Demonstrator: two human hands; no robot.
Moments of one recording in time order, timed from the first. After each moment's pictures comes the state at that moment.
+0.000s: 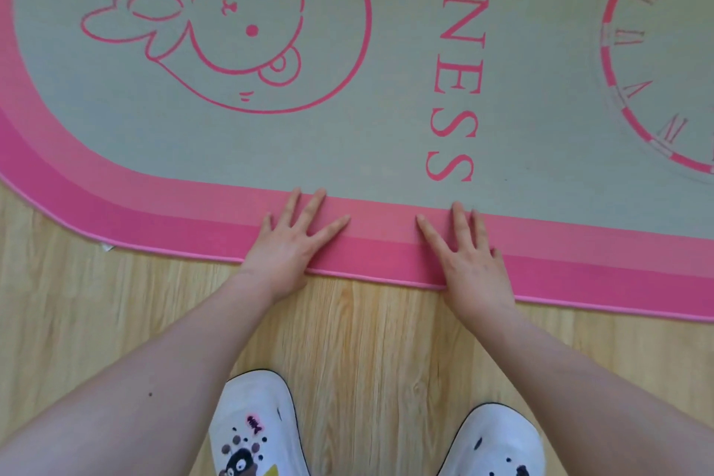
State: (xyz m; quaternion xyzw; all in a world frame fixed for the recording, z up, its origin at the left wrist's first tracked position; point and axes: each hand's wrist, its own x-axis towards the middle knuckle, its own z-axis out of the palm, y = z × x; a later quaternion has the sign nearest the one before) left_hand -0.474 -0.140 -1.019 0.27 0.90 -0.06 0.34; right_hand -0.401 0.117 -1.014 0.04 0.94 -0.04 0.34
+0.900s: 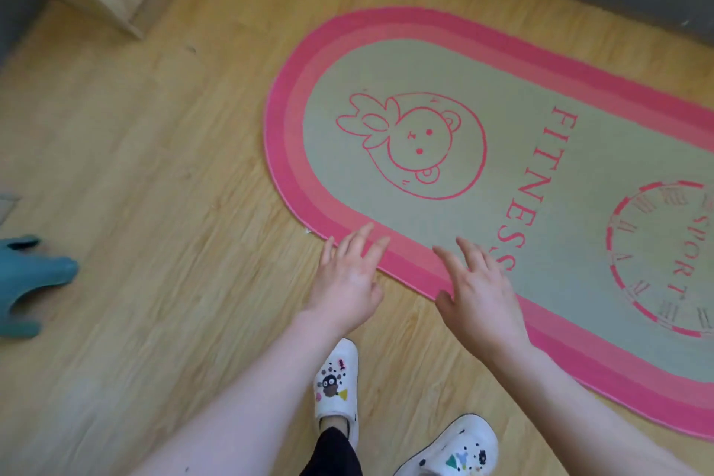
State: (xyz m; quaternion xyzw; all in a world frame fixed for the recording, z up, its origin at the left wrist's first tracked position) left_hand -0.460 -0.208 -0.663 0.02 0.96 0.15 0.22; right_hand -0.480 -0.021 -0.644 -0.10 0.95 -0.10 0.26
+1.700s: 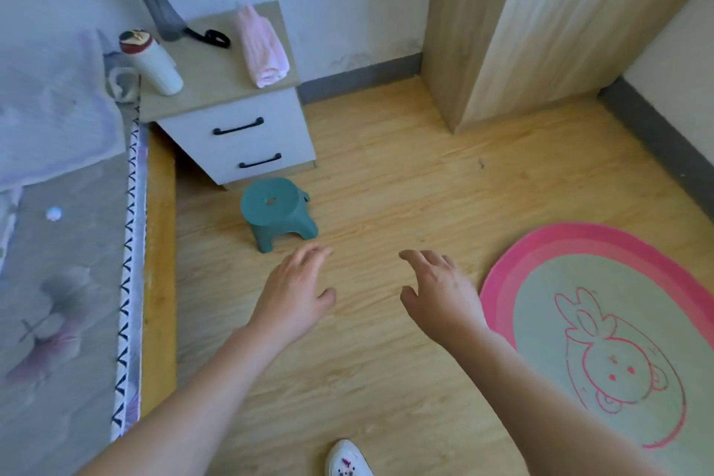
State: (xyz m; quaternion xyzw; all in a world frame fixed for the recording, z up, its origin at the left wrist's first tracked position) left_hand -0.217 -0.632 -0.402 -0.41 0.88 0.25 0.02; right_hand -0.395 -0.514 -0.397 -0.48 0.84 -0.11 0.23
